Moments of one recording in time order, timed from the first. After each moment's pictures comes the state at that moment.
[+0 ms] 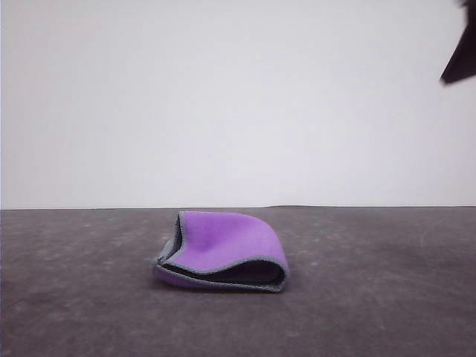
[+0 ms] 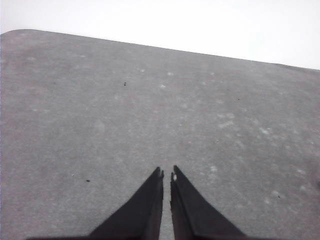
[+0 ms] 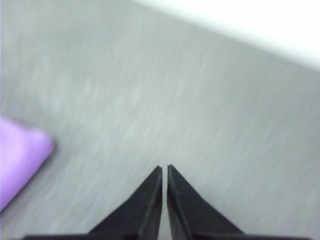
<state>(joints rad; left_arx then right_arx) -0.02 0.00 0.03 -0.18 0.00 -0.14 0.11 0.75 0.61 -0.23 -0.26 -0.21</state>
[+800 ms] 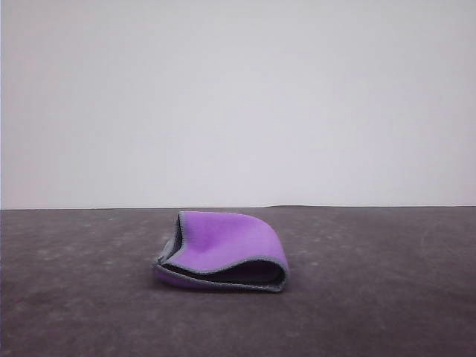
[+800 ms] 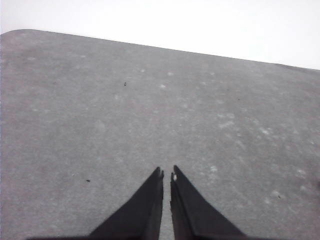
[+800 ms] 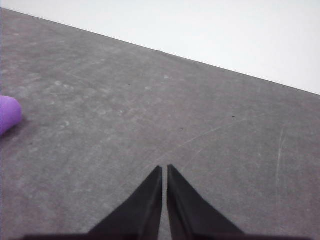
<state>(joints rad) -0.02 0.00 0.03 -0.18 0.00 -0.14 0.01 0.01 0.04 -0.17 -0.26 -0.18</state>
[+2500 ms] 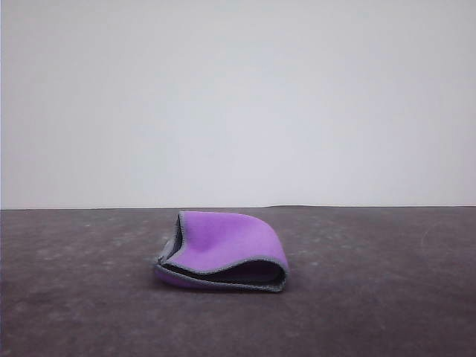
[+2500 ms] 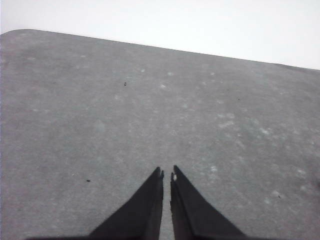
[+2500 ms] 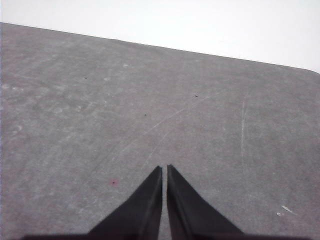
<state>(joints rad) -0.02 0.00 0.03 -0.18 0.00 -0.14 0.03 0.01 0.02 -0.17 -0.08 -0.08</state>
